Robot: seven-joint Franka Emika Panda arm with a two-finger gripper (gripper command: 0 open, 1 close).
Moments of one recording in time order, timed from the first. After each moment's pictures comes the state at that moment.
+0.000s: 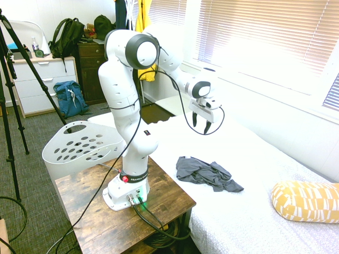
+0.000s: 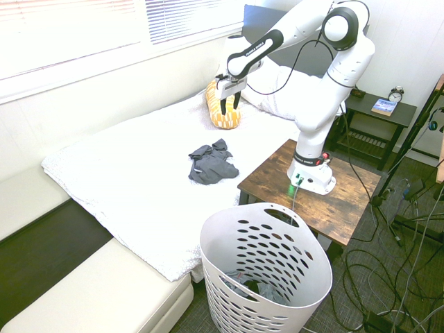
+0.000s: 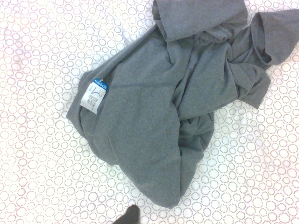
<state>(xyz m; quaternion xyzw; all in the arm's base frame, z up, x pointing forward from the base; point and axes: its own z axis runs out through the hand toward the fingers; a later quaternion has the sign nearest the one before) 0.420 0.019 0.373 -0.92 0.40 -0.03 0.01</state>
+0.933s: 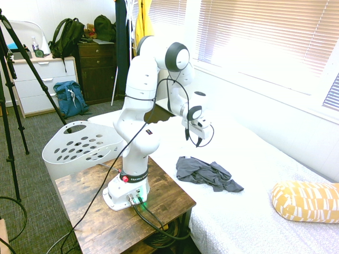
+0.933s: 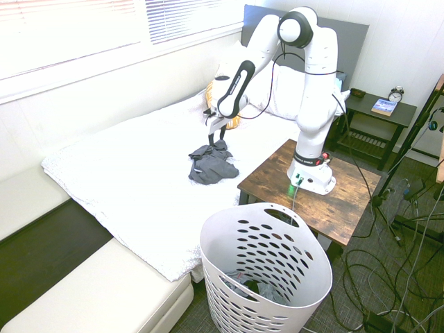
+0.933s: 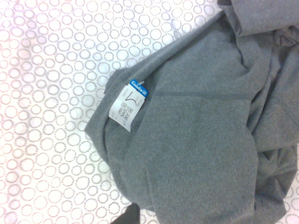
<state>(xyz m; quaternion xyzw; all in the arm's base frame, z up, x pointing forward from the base) 0.450 0.079 0.187 -0.93 0.35 -0.04 0.03</state>
